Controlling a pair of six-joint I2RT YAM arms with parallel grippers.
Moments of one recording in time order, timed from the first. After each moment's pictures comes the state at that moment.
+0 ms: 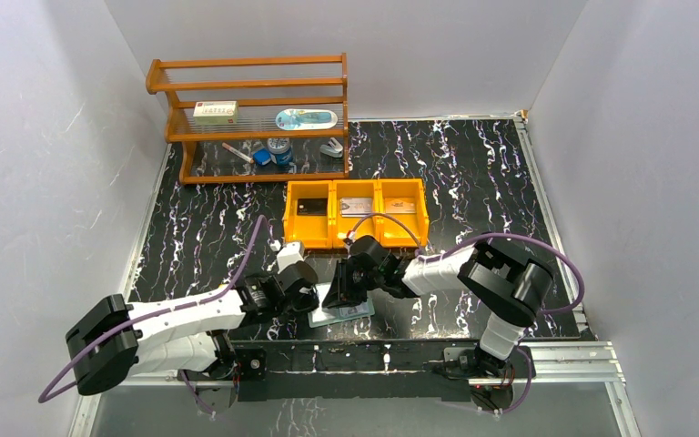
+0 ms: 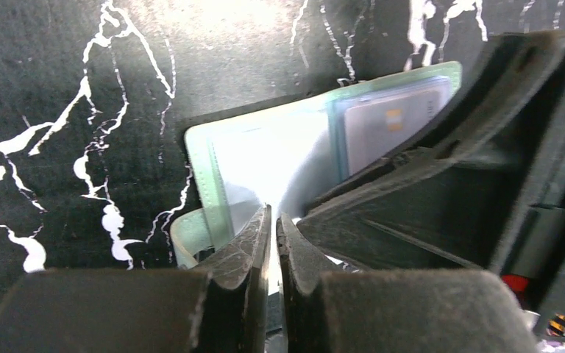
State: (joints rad) left arm -1.04 1.08 0.48 -0.34 -0.30 -1.04; right arm 1.02 1.71 0.70 0.24 -0.36 1.07
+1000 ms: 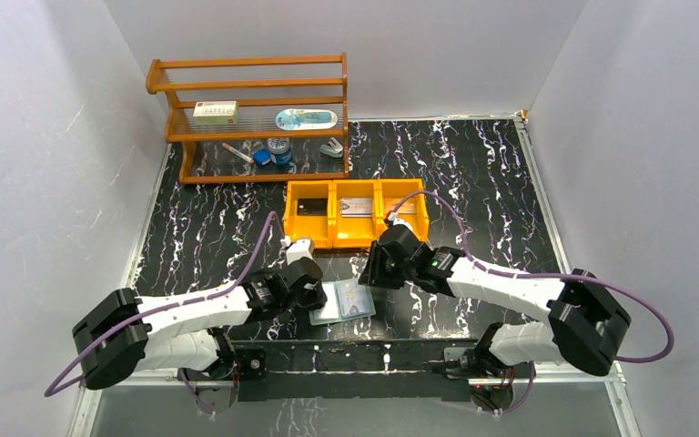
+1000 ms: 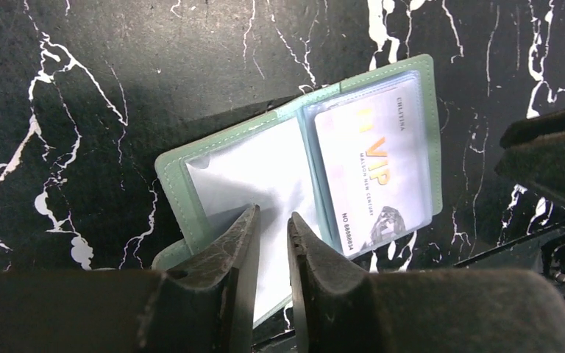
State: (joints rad) left arm -1.04 1.15 0.49 -0.27 -0.26 -0.96; right arm 0.96 1.28 0.69 -0.25 -0.01 0.94
